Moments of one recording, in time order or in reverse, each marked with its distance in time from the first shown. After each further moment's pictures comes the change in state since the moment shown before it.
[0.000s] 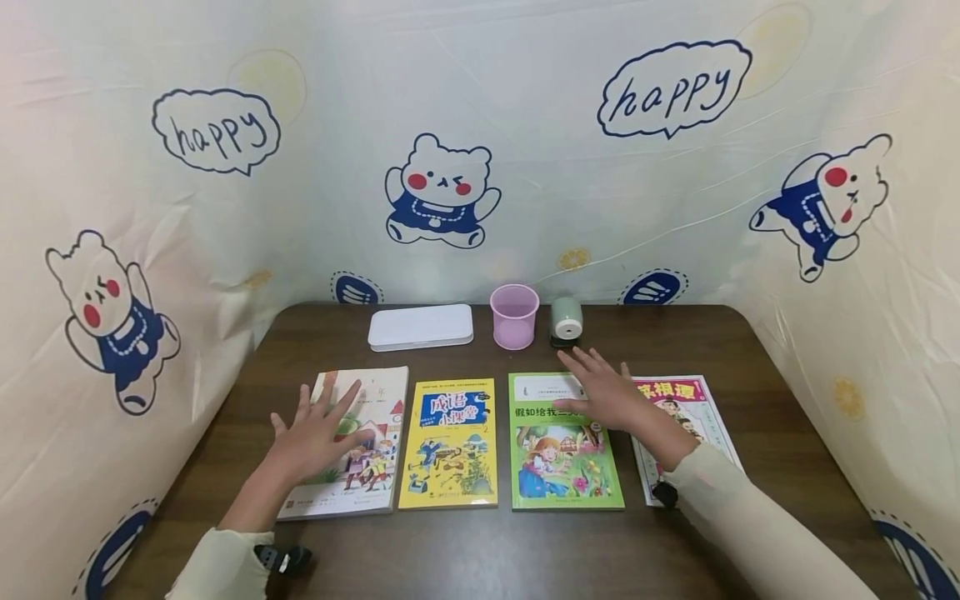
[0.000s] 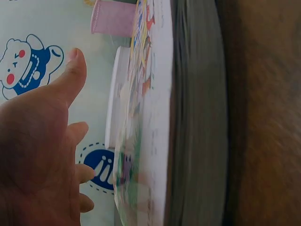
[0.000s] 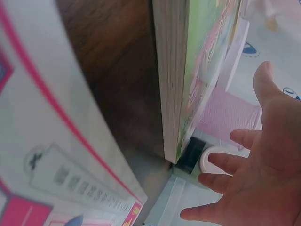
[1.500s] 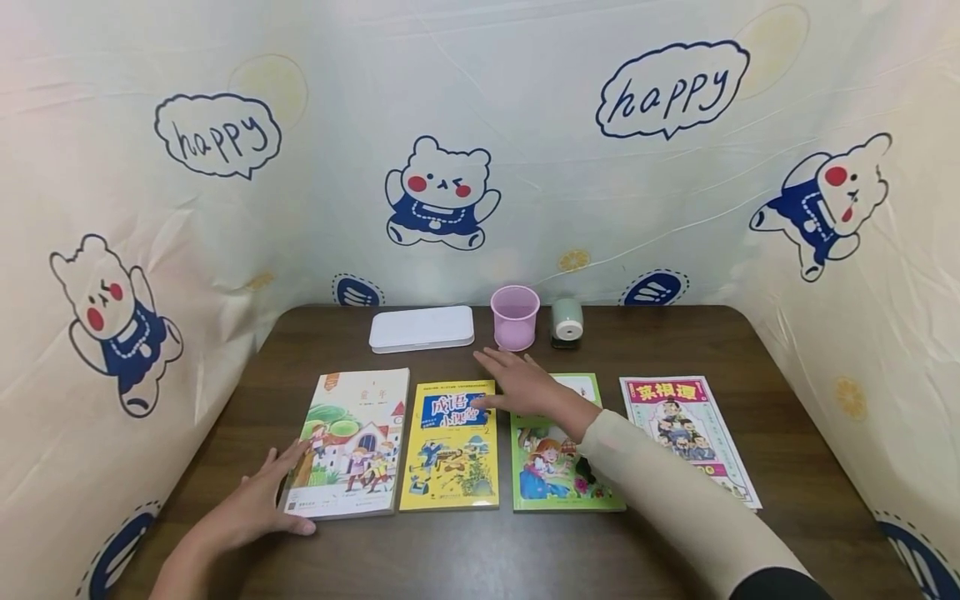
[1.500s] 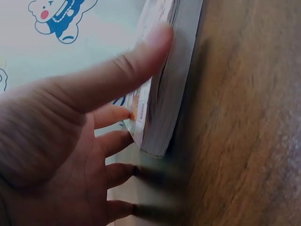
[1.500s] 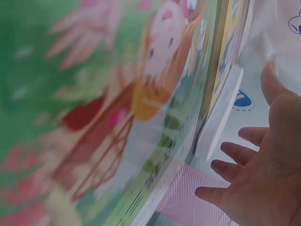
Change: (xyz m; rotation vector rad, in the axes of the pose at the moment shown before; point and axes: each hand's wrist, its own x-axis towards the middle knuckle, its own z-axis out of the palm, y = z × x) left_hand -0.070 -0.059 -0.002 -0.352 -0.224 -0.006; right_hand 0.070 -0.099 0.025 0.004 -0.087 -0.204
